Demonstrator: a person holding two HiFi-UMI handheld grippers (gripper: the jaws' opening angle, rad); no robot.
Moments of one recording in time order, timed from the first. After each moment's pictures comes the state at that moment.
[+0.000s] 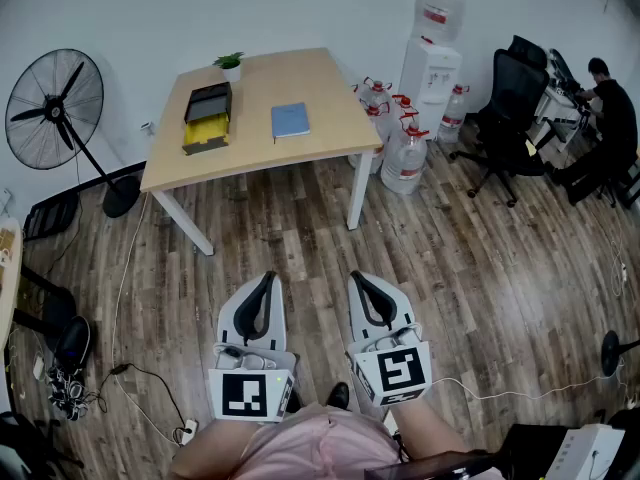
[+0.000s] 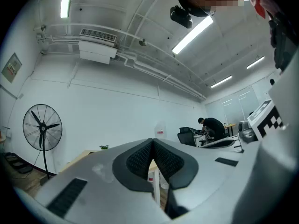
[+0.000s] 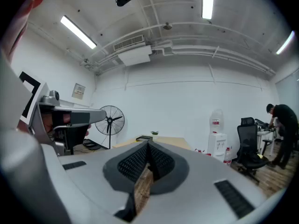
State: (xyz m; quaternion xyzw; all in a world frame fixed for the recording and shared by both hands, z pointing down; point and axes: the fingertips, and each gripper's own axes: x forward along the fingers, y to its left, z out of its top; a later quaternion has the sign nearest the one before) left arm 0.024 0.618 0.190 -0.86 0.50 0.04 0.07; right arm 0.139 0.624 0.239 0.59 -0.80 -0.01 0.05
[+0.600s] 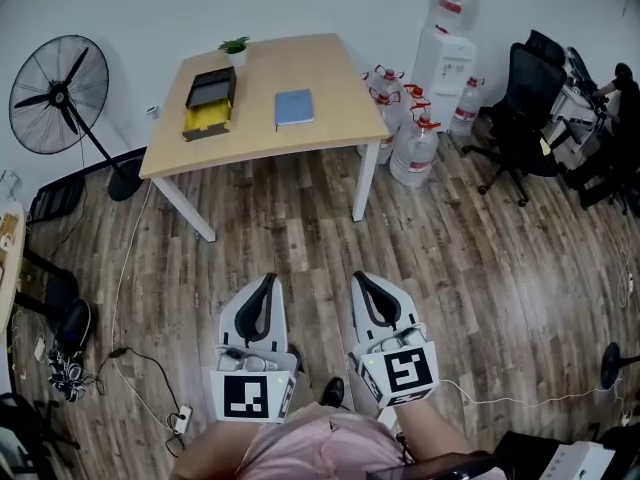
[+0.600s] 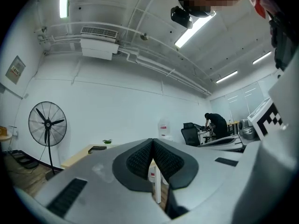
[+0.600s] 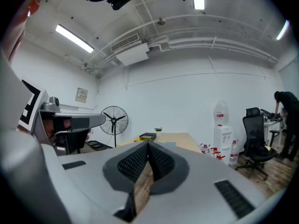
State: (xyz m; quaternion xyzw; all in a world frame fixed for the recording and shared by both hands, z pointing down) left arm 0.056 0.607 0.217 -0.85 0.52 0.02 0.05; right arm 0.174 0.609 0.261 0.57 -0.82 0.02 0.04
